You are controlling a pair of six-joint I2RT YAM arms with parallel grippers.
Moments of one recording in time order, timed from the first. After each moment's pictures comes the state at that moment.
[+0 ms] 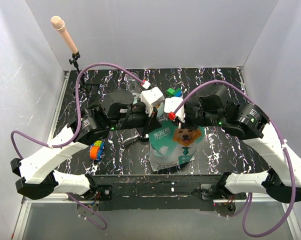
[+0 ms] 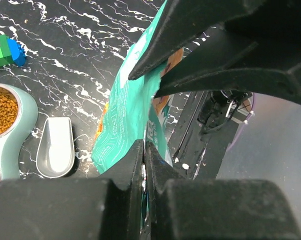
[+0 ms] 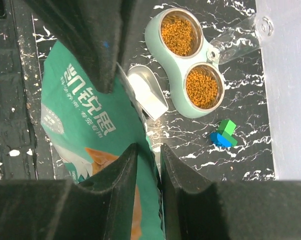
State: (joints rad) left arm -1.05 1.25 1.62 -0.79 0.13 -0.09; right arm 0.96 1.20 1.71 -1.10 -0.19 -0.60
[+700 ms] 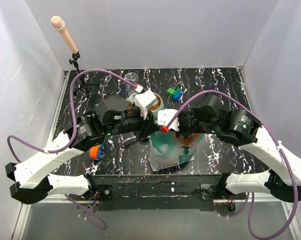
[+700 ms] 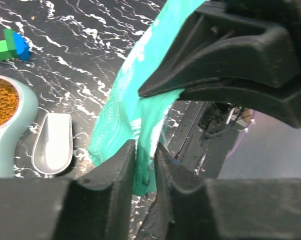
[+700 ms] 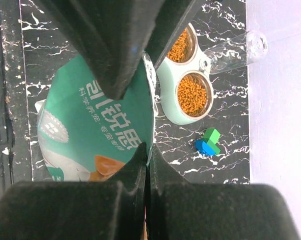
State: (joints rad) left arm -1.06 1.15 1.48 -0.71 0.10 -0.15; right arm 1.07 1.17 1.59 -1.00 -0.07 -0.69
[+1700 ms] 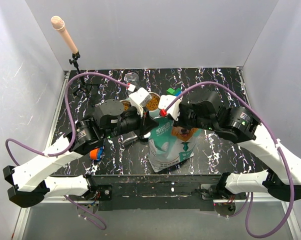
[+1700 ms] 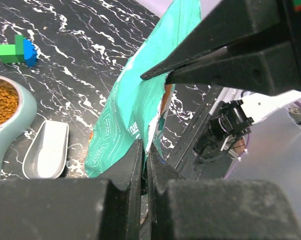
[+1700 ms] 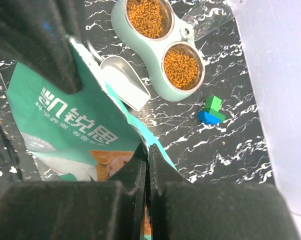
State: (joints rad) left arm -1.04 1.09 1.36 -0.55 0.01 -0.25; right arm 1.04 1.20 1.63 -1.00 0.08 -0.51
